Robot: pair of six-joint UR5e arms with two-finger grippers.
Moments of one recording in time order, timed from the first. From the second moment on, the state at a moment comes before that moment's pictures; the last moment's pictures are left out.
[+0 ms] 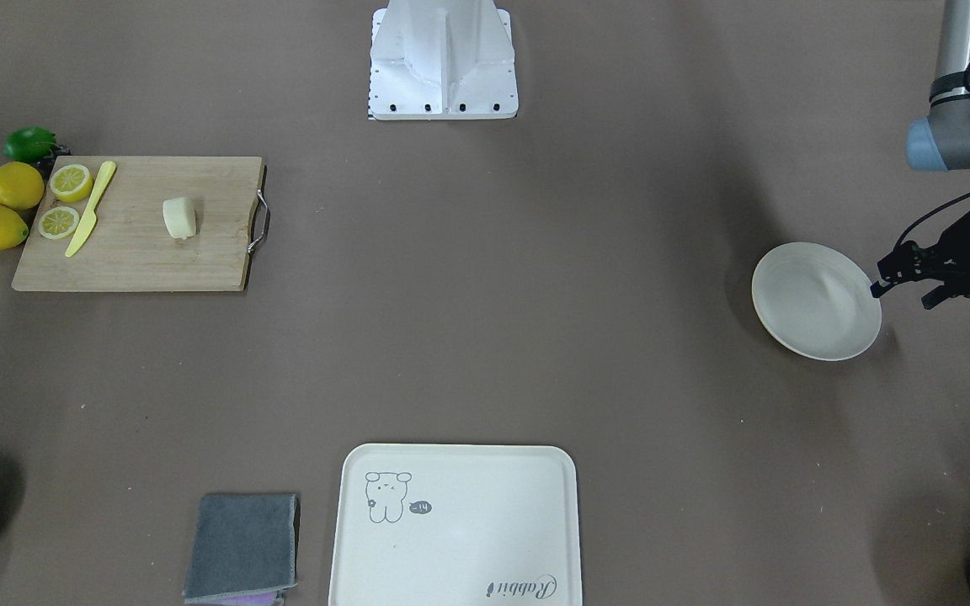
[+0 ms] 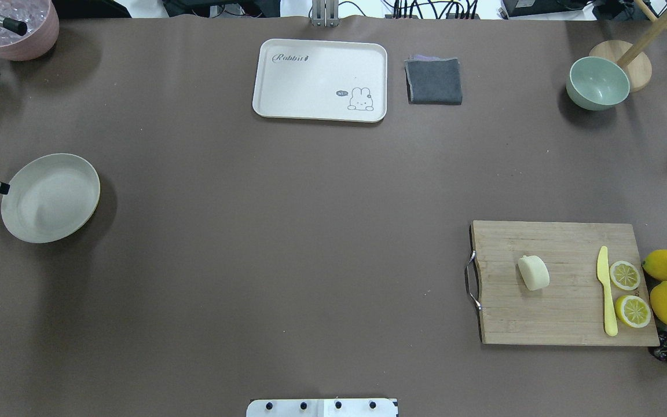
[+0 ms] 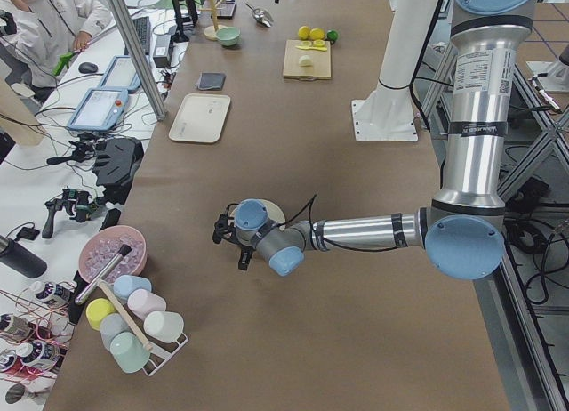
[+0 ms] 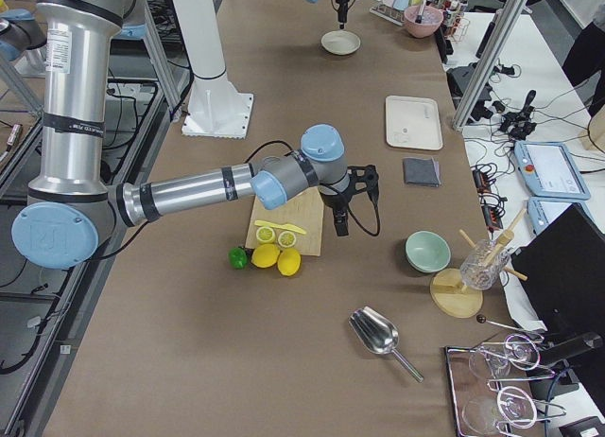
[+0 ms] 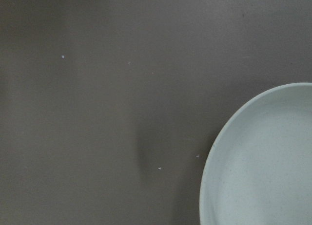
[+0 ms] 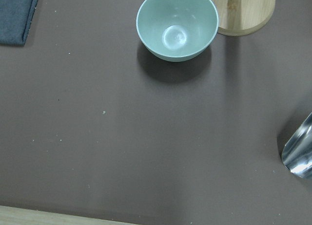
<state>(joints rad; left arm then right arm) -1.14 -1.60 -1.33 -2.48 -2.31 -0.59 1.33 -1.70 1.93 -1.22 2.28 0.50</state>
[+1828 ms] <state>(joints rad) -1.12 -1.75 -1.43 -2.48 -2.44 -1.03 1.33 -1.70 1.93 -1.22 2.27 0.50</state>
